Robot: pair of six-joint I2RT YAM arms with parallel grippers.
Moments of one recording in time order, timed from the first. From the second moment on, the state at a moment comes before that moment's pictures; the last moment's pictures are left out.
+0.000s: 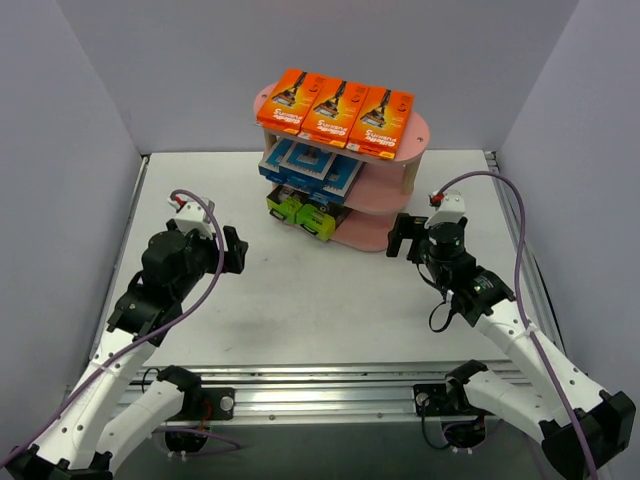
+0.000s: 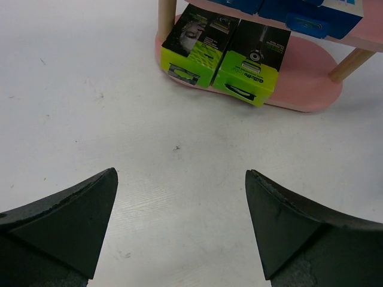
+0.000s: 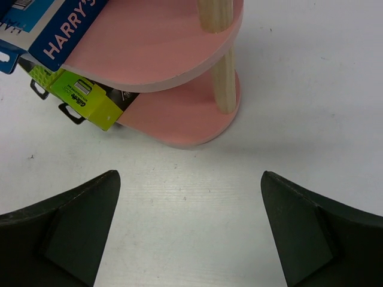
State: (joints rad) left arm -0.41 0.77 0.86 -0.39 -0.09 -0.20; right arm 0.47 0.91 0.77 -0.27 0.31 0.34
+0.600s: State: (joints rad) left arm -0.38 0.73 0.86 -0.40 -0.12 -0.21; right arm 0.50 0.93 0.79 -0.28 0.38 0.34
